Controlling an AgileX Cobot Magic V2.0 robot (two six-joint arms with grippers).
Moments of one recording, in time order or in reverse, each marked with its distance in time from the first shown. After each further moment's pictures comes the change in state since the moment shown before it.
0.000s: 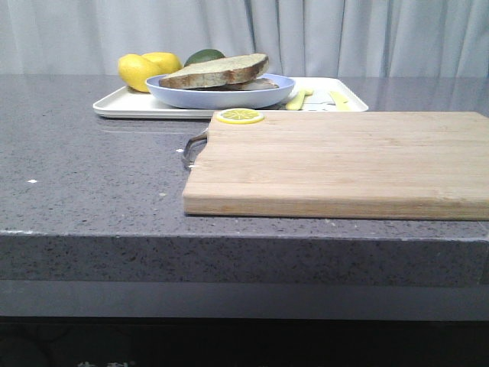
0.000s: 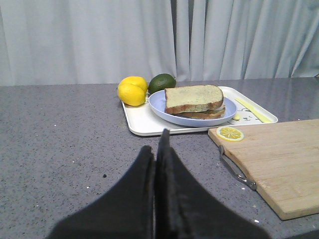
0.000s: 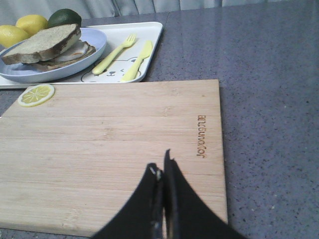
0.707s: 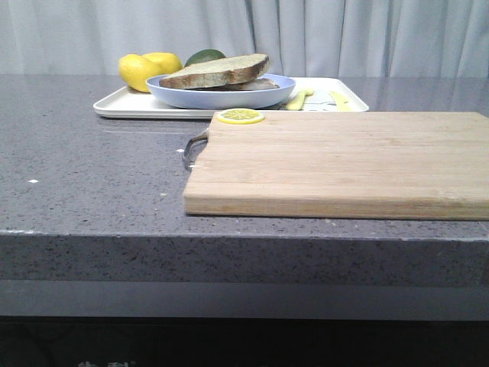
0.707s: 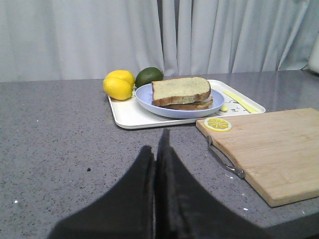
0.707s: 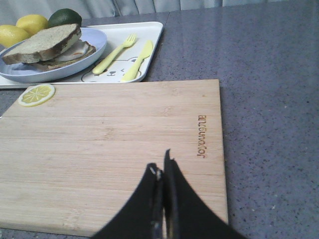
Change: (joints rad) left arm 0.064 -0.035 0.097 -0.183 -0.084 0.162; right arm 0.000 0.000 0.000 0.000 0.000 0.000
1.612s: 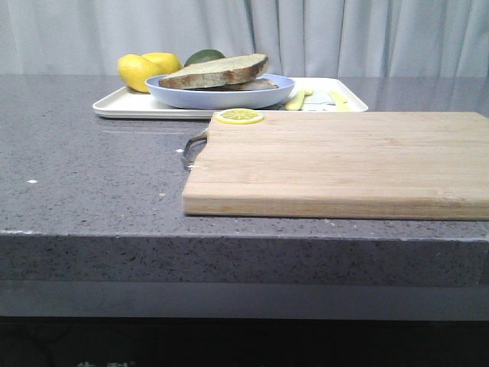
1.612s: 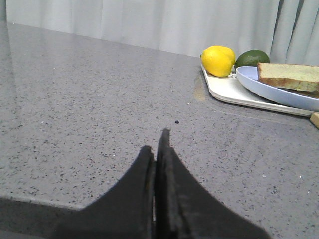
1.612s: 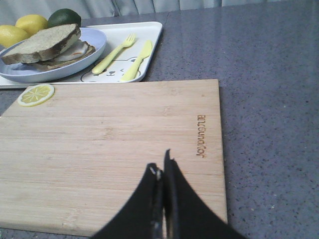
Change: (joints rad) left arm 0.419 -0.042 0.413 -0.200 -0.366 0.064; right arm 0.000 0.000 0.000 0.000 0.000 0.000
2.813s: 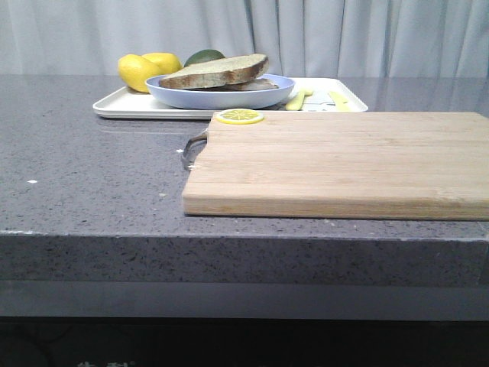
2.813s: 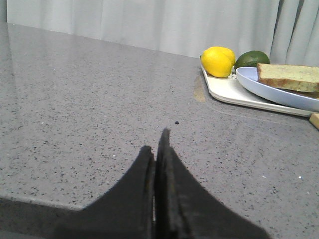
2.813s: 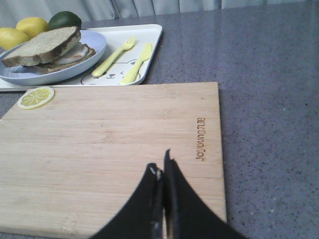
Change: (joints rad) left arm 0.001 0.000 0.000 0.000 -0.001 0.000; right arm 0.000 -0.001 0.019 0.000 -0.044 0.000
